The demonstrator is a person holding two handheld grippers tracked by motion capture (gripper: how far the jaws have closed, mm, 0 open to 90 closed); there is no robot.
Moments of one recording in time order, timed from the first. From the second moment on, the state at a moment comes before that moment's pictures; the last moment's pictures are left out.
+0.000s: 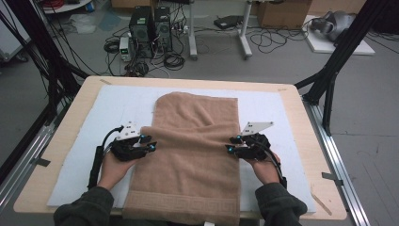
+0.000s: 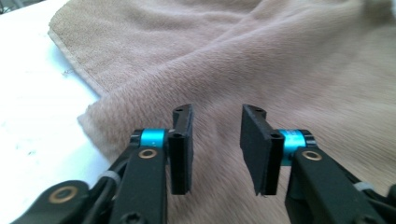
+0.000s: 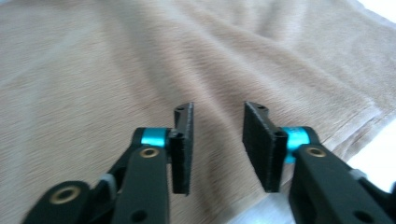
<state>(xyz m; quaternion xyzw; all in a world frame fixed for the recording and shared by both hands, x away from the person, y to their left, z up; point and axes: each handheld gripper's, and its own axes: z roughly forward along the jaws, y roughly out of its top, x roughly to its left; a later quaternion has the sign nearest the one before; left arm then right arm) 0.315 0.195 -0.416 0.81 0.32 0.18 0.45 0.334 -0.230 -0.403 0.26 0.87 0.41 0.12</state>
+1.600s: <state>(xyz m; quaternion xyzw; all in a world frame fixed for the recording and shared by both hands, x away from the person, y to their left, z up) 0.213 0.204 -0.427 0.84 0.23 0.10 0.48 0.236 -0.215 -0.424 0.14 0.90 0.42 0.01</state>
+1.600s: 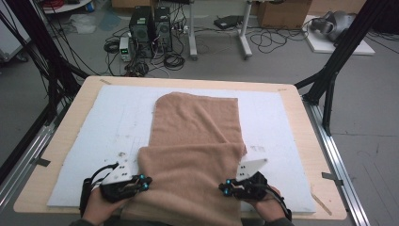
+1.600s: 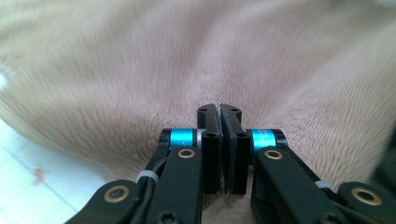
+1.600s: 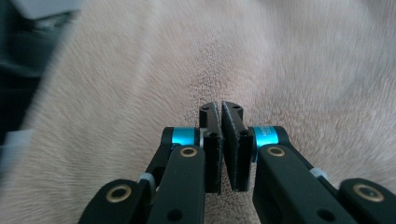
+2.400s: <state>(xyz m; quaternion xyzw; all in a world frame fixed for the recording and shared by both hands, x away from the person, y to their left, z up) 0.210 0.204 -0.442 0.86 0.23 0.09 0.44 0.253 -0.225 -0.431 0.15 0.90 0.41 0.01</state>
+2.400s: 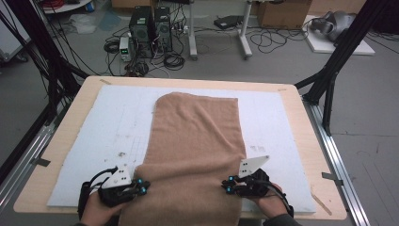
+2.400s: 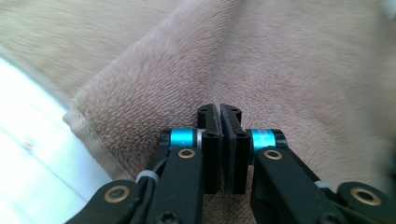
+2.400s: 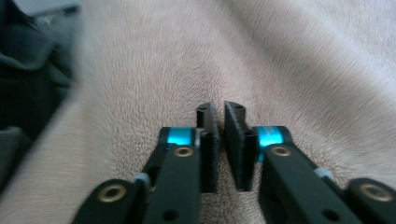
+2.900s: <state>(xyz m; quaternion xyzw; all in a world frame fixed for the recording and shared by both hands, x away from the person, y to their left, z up) 0.240 0.202 -0.449 0.85 0.27 0.12 0.43 0.268 -0.223 -0.444 0.16 0.90 0.40 0.02</state>
